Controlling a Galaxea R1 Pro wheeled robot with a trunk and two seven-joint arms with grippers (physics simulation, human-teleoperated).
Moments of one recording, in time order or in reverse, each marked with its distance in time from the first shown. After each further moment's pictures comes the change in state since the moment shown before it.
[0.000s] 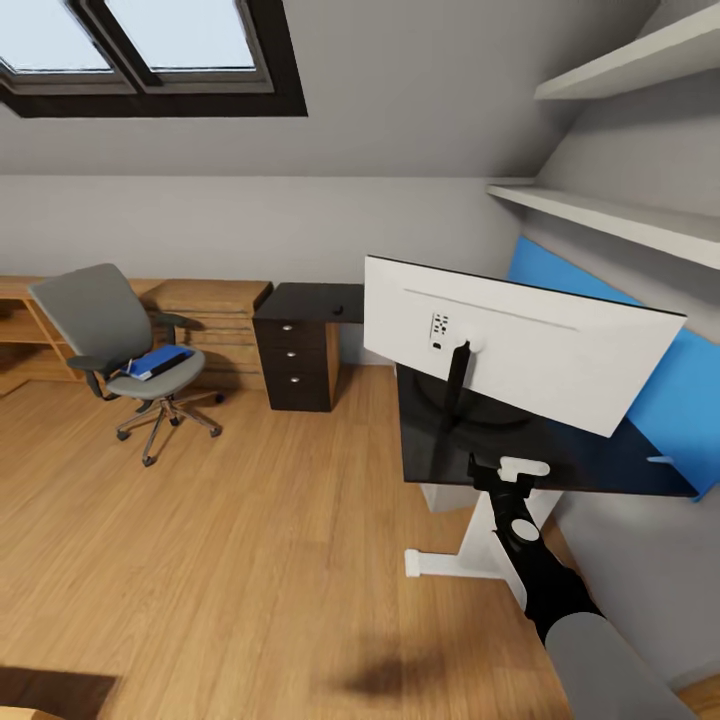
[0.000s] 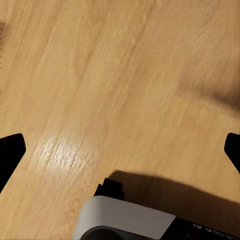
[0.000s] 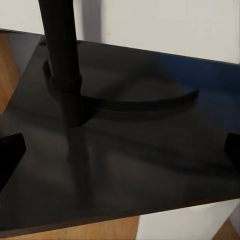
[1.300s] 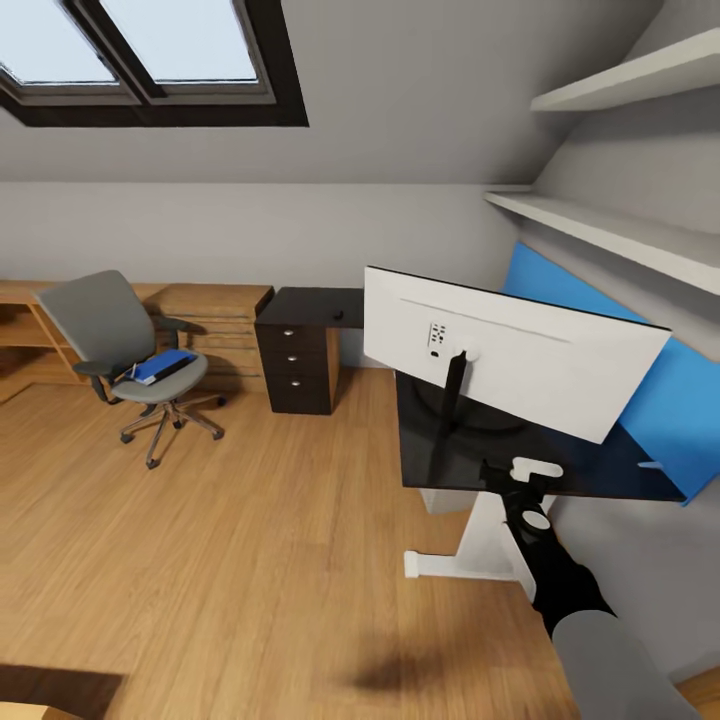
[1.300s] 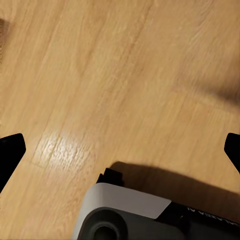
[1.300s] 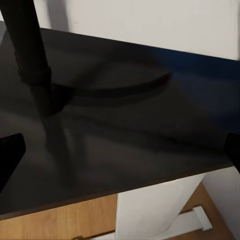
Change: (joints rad) left arm 0.000 -0.002 0.000 0.010 0.000 0.000 -0.009; right arm -0.001 -0.008 -0.068 -0.055 0.000 0.180 -0.019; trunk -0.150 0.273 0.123
